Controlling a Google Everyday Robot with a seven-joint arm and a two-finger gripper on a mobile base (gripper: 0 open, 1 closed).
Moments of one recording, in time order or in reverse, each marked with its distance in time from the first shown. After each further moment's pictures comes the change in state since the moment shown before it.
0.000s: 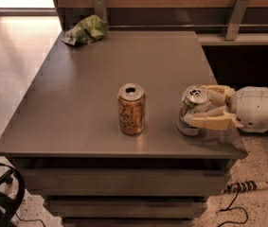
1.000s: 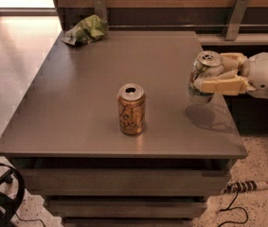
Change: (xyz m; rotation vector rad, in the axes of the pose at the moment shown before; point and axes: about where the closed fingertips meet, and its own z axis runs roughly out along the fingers) arm -0.042 -0.068 -0.023 0.083 -0.027 0.037
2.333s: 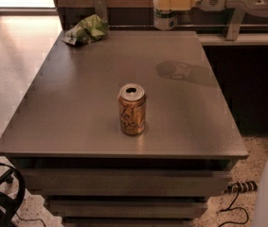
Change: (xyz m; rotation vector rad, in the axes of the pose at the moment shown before) arm -0.100 -0.176 0.122 0.119 0.067 -0.007
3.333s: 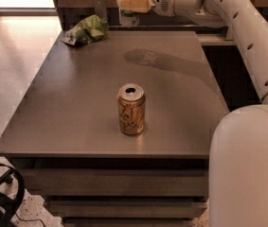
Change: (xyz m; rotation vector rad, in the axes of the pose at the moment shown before) arm 0.006 -0.022 0.130 0.007 -0.118 0.007
